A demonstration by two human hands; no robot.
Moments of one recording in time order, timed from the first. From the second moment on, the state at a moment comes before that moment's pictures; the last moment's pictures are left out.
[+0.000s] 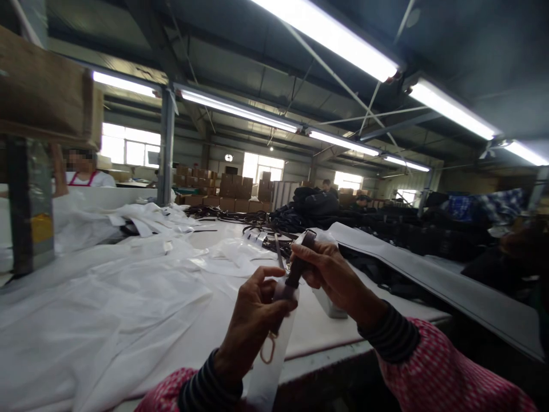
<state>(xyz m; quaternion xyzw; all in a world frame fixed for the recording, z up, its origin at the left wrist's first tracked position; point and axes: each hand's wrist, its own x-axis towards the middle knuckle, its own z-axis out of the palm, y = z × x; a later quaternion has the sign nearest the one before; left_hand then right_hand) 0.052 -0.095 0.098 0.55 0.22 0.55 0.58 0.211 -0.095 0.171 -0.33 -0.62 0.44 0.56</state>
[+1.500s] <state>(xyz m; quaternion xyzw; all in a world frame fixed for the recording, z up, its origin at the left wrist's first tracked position) 0.027 -0.113 0.040 0.61 0.26 0.42 0.62 0.223 -0.087 0.070 -0.29 -0.45 0.71 0.45</state>
